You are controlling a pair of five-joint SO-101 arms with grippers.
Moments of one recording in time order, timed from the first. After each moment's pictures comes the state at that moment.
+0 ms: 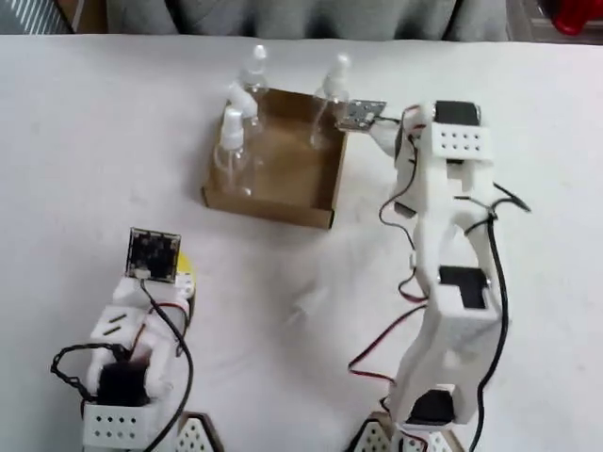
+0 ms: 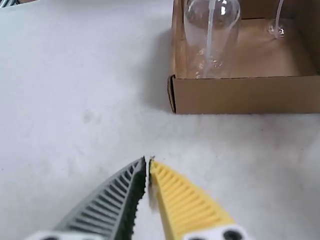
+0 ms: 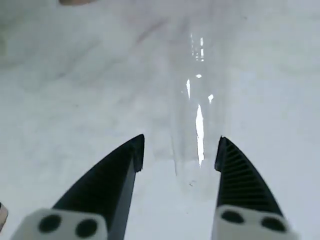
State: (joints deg) left arm -3.8 -104.0 97.1 50.2 -4.9; right arm 0.2 26.4 -24.8 93.4 64.5
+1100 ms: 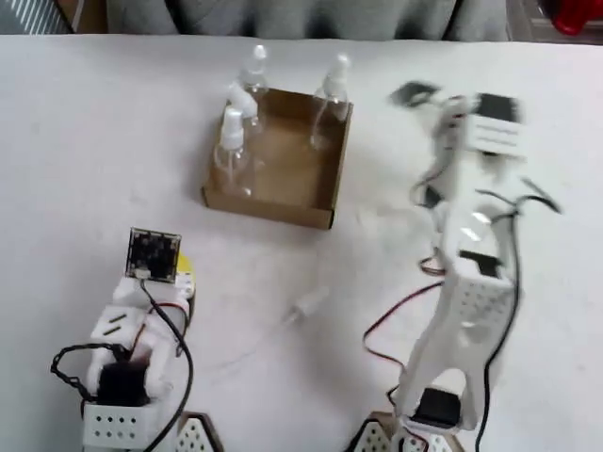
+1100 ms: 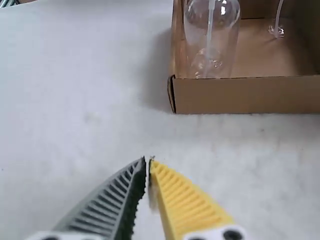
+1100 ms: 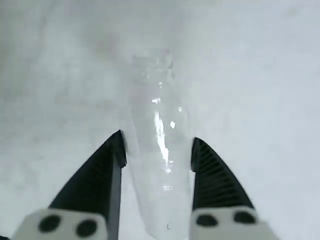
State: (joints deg) left arm -3.8 -104.0 97.1 50.2 -4.9; right arm 12.7 35.6 -41.8 96.8 52.7
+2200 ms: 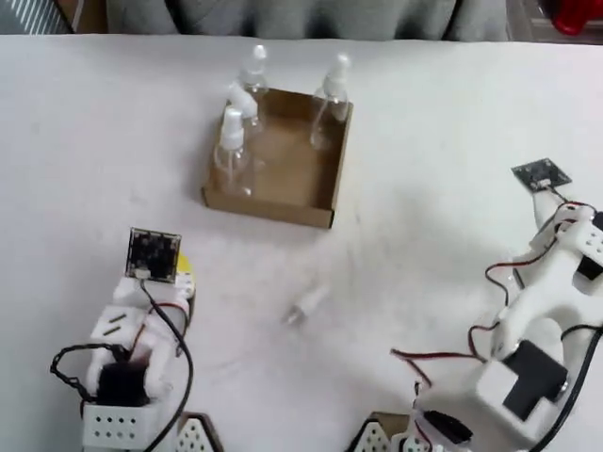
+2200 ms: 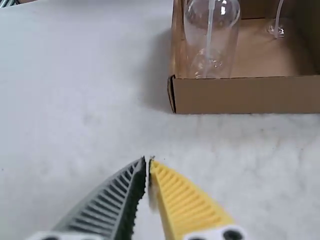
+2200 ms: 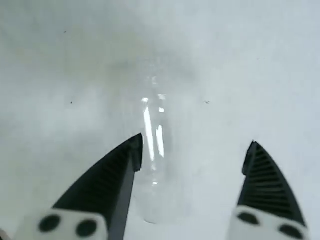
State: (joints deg) left arm -3.8 -104.0 97.1 50.2 -4.9; right arm 37.5 -2.8 19.4 68.0 59.1
